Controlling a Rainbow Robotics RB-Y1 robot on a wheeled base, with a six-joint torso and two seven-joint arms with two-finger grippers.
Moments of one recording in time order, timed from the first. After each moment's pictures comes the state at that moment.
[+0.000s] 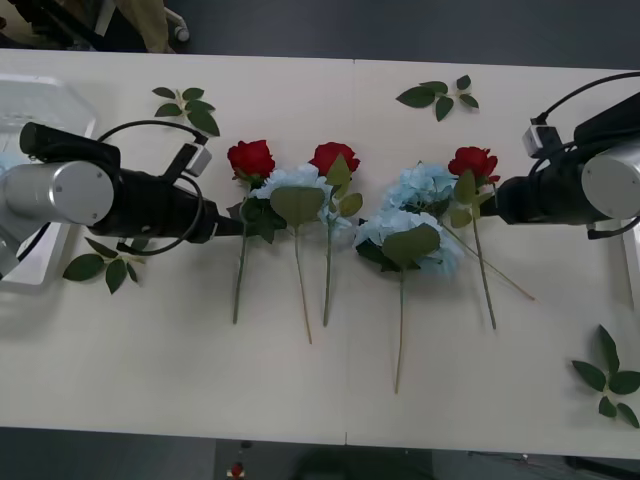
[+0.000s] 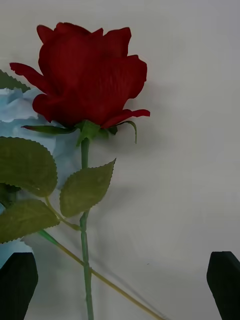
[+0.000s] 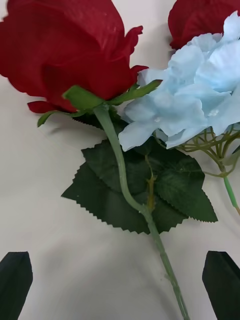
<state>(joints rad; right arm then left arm) -0.52 -0.85 0.37 -1.60 -0.79 1.20 1.15 -0.60 0.78 -0.56 -1.36 1.30 0.83 -1.86</state>
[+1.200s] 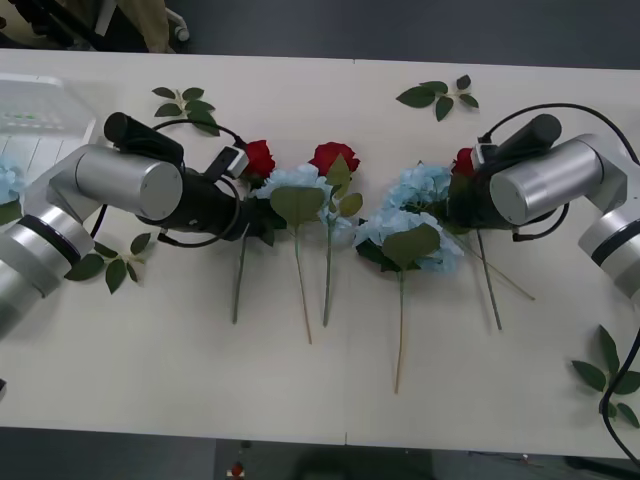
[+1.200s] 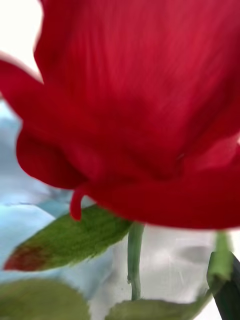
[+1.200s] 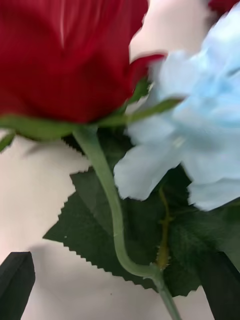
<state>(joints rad) -0.69 -0.59 0.49 -1.18 -0.59 1.06 1.15 -0.71 0.58 -0.57 -1.21 0.95 0.95 -1.70</state>
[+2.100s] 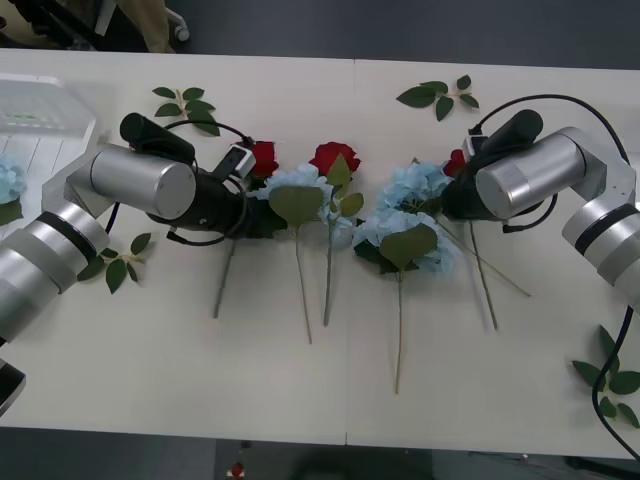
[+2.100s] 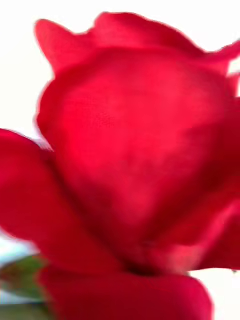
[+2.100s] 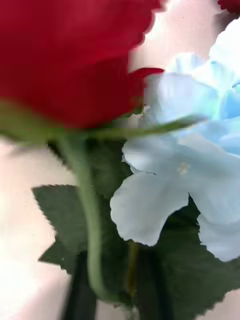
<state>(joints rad) -0.75 -0.56 0.53 -1.09 -0.56 1.01 1.15 -0.74 0.54 -0.57 -1.15 0.90 0.94 -1.70</state>
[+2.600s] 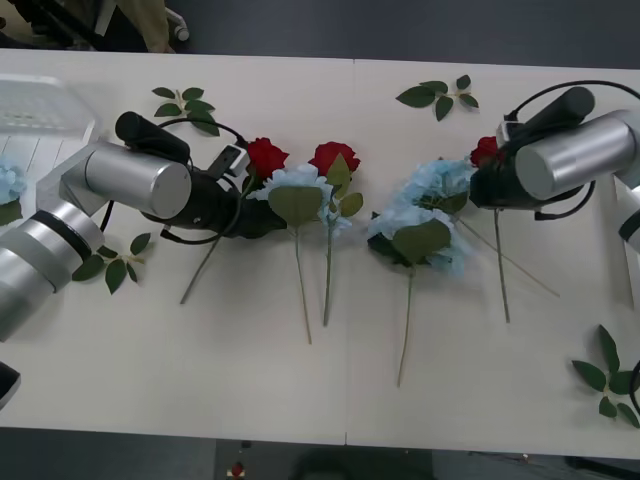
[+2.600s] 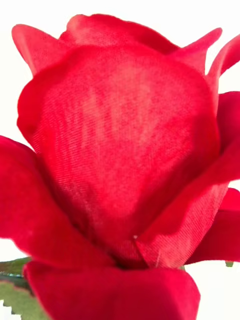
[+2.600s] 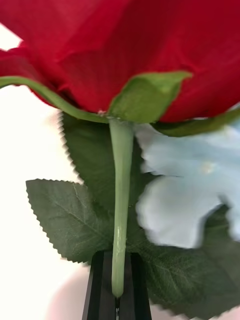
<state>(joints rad) -0.75 -0.68 0.50 -1.12 -0.69 1.03 1.15 -0.74 0.56 -0.57 -1.15 0.89 0.94 -1.70</state>
